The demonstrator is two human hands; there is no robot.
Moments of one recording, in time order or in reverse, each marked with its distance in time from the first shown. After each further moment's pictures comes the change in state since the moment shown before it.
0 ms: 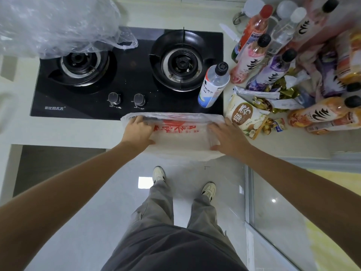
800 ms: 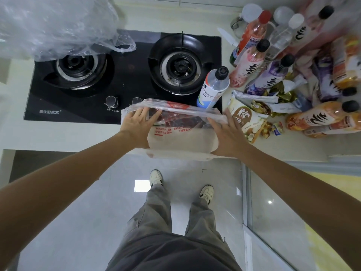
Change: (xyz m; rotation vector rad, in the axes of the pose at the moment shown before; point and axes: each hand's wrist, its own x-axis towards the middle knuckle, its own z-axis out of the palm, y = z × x) left_hand 0.011 -0.011 -0.031 0.126 0.009 0.045; right_hand 0.009 0.007 0.007 0.136 0.078 0.047
